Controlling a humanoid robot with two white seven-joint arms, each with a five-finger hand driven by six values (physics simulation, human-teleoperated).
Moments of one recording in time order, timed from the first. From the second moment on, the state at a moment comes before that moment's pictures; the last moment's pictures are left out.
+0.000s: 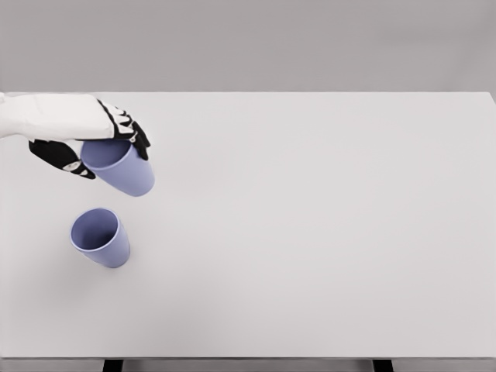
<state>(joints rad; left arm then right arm) -1.17 1.18 -1.13 -1.77 0.12 -0.44 -0.61 0.00 0.00 -0.20 0.05 -0.06 -0.07 0.10</state>
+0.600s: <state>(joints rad) -1.17 1.30 -1.12 -1.77 0.14 -0.61 -0.61 0.00 0.00 -0.20 0.05 -0.06 -0.07 0.10</state>
